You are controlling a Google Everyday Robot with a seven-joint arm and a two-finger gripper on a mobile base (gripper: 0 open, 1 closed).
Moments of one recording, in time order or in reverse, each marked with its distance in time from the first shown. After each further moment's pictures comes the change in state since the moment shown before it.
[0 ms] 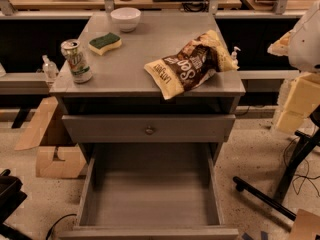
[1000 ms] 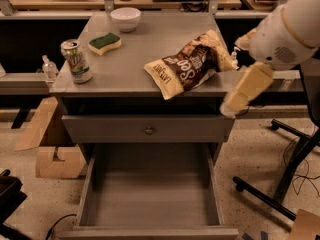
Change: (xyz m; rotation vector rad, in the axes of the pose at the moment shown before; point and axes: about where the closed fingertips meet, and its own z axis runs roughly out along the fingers) arm -0.062 -0.041 0.040 0.019 -0.272 0.077
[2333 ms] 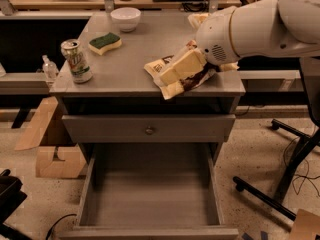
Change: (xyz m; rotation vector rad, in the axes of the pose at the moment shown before) arm -0.130 -0.028 0.047 0.141 -0.521 0.029
